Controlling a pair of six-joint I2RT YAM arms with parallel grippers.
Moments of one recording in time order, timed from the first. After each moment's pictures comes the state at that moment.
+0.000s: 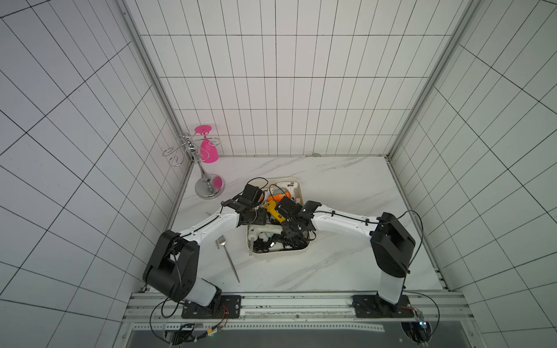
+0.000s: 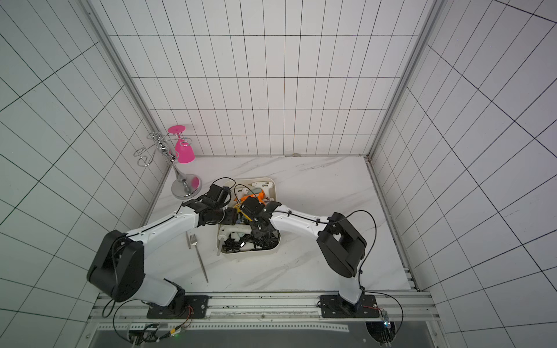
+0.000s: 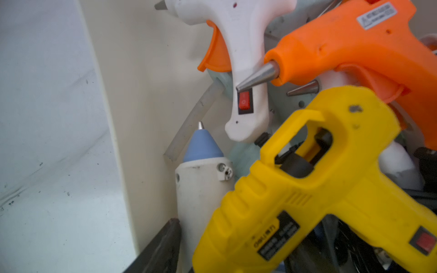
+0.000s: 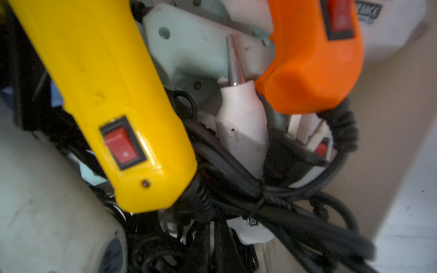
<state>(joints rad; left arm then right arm) -0.45 1.47 0.93 -0.54 0.00 -0.33 1.06 1.84 1.35 -0.74 0.19 0.46</state>
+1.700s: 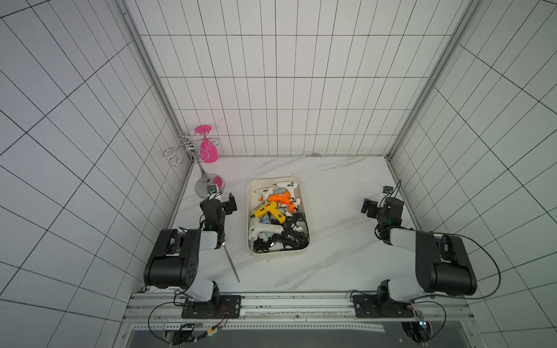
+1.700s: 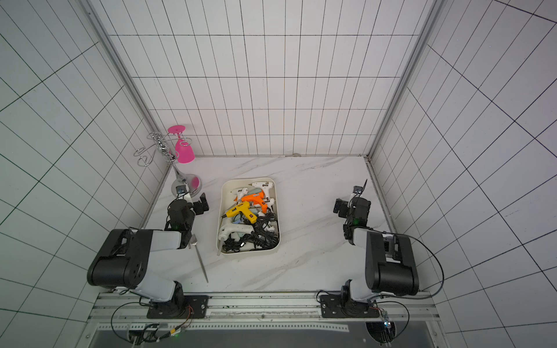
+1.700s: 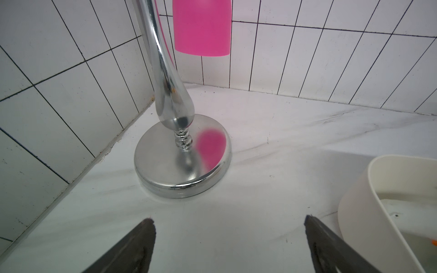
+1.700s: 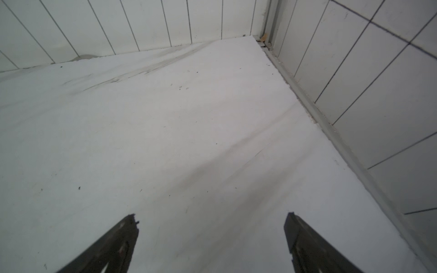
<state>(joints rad) -0.01 1.55 0.42 0.82 -0.18 -0.11 -0.03 1.53 0.43 0.61 0.03 0.03</state>
